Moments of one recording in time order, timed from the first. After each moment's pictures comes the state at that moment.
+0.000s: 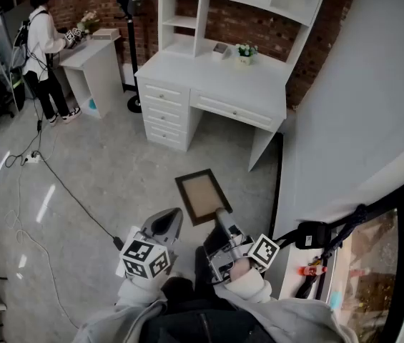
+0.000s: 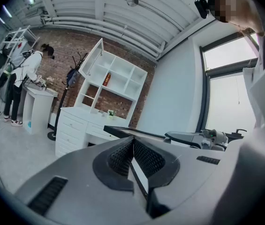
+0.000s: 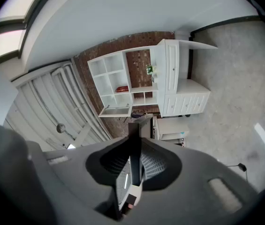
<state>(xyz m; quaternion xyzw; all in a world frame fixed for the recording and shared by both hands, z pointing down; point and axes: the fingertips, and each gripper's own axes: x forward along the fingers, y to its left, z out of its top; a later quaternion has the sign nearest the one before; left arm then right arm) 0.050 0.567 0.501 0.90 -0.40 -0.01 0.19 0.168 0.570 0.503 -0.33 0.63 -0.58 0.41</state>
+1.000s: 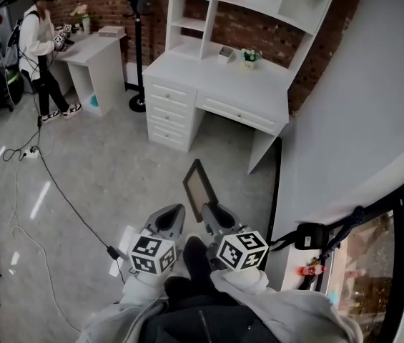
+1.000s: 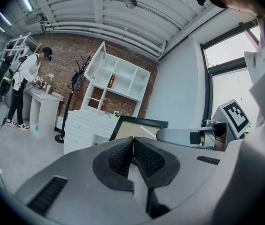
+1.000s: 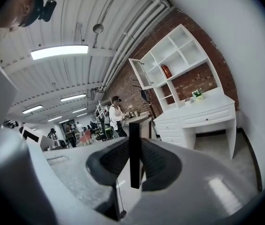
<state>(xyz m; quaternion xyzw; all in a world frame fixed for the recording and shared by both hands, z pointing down) 0.008 0.573 0.510 0.88 -0.43 0.00 0.18 0.078 0.570 0.488 -0.47 0.85 -0.21 0.01</state>
